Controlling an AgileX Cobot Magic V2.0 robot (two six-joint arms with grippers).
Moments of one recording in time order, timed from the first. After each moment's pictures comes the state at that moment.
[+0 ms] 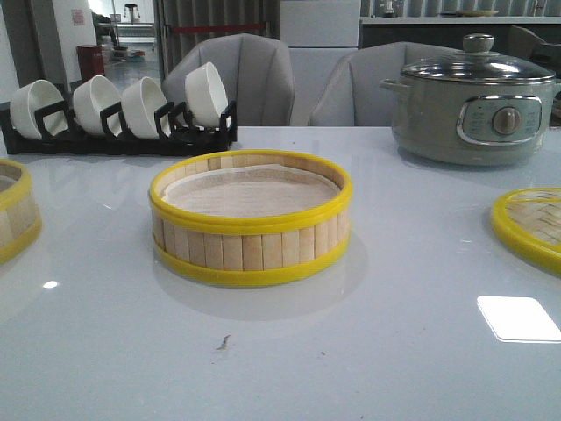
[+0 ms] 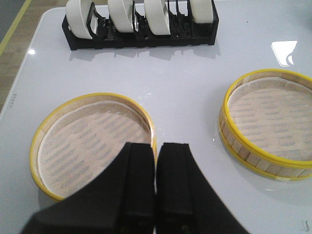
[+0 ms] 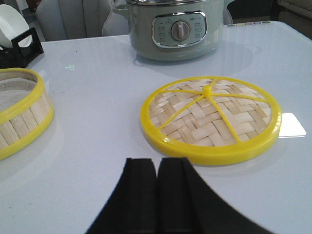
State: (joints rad) left arm -0.16 0.83 -1.06 0.06 0.85 -0.07; right arm -0.03 -0.01 0.03 0.08 0.22 0.08
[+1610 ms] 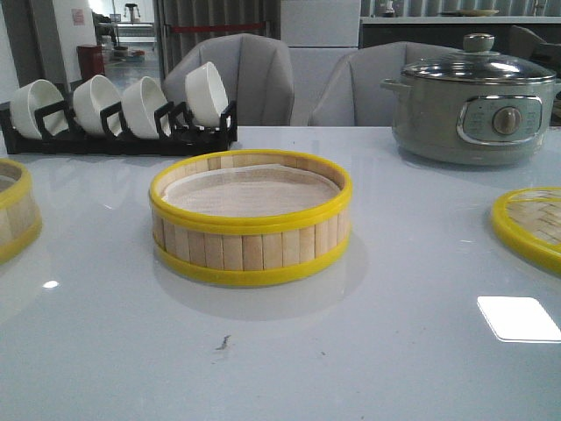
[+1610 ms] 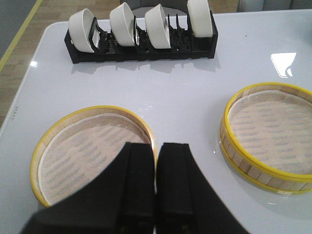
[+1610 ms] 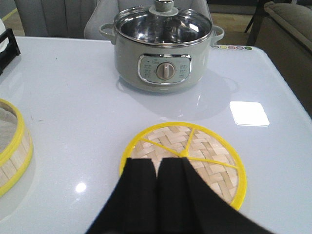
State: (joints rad) left arm -0.16 0.83 -1.05 0.06 0.80 -0.07; right arm 0.00 0.61 -0.58 -0.17 0.35 0.19
